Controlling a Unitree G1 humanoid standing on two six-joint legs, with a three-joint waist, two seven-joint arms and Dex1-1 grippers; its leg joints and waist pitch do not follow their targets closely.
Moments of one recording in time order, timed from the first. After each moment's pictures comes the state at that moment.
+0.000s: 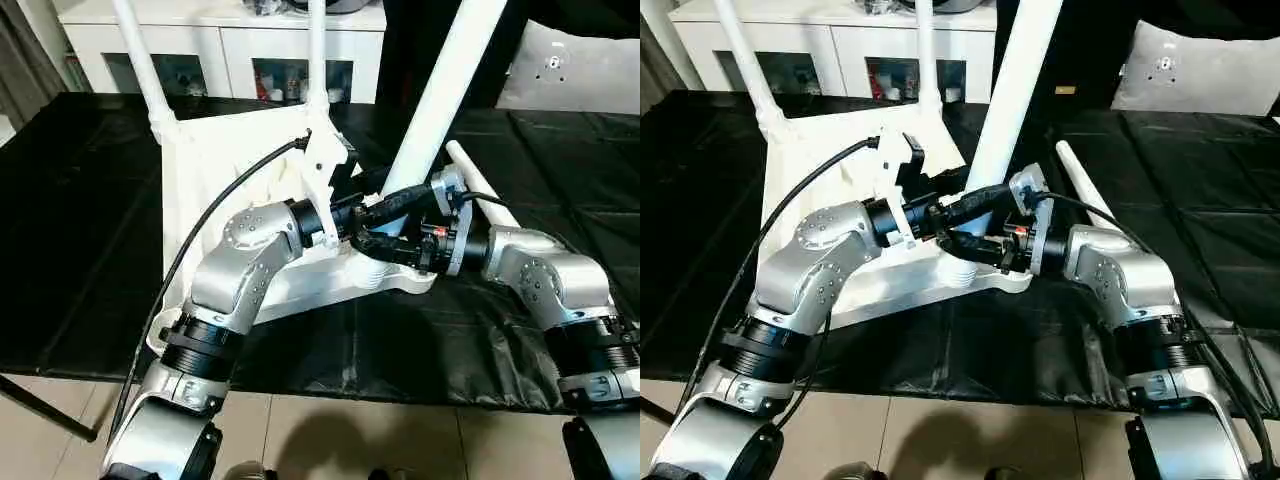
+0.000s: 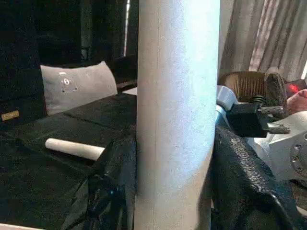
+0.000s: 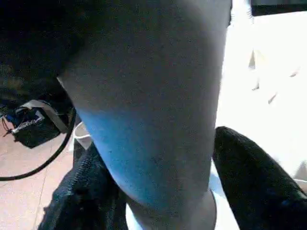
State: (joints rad) left arm -0.66 0.07 -0.16 0.20 -0.34 0.30 -0.78; right arm -0.62 -0.40 0.08 0.36 0.45 0.56 1.11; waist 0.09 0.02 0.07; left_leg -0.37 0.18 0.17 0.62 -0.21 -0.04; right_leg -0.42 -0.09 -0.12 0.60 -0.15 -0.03
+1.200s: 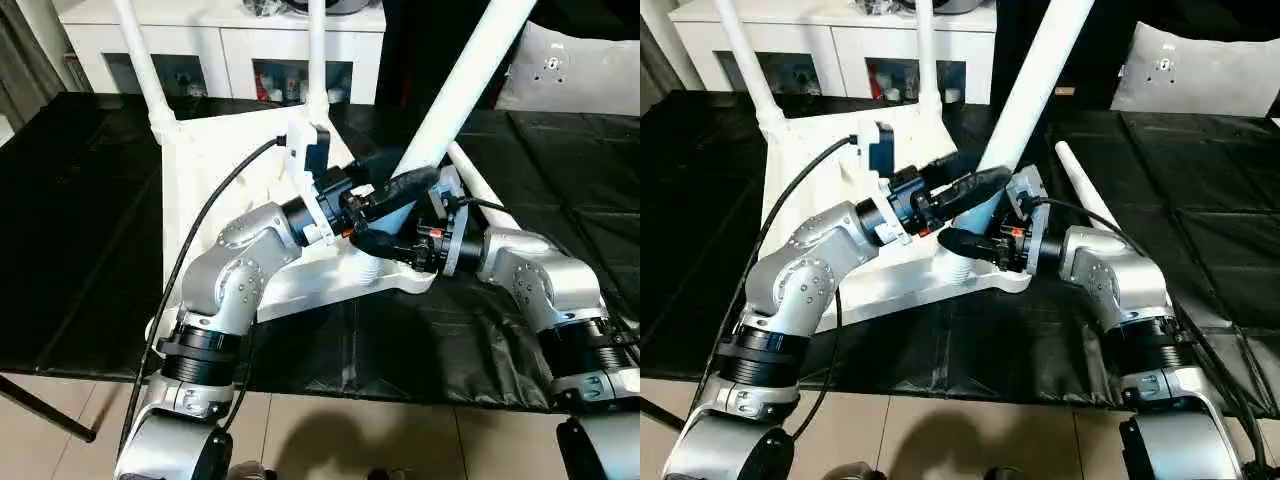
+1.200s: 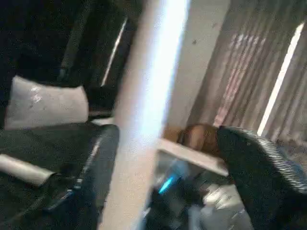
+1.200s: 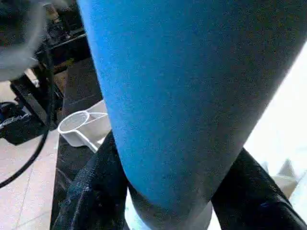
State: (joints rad) left arm -0.63 -0.02 -0.04 0.10 -0.58 0.46 -0.79; right arm -0.62 -0.38 0.08 0.40 0.42 0.51 1.07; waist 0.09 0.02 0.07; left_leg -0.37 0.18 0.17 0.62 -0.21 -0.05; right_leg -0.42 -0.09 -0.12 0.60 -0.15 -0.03
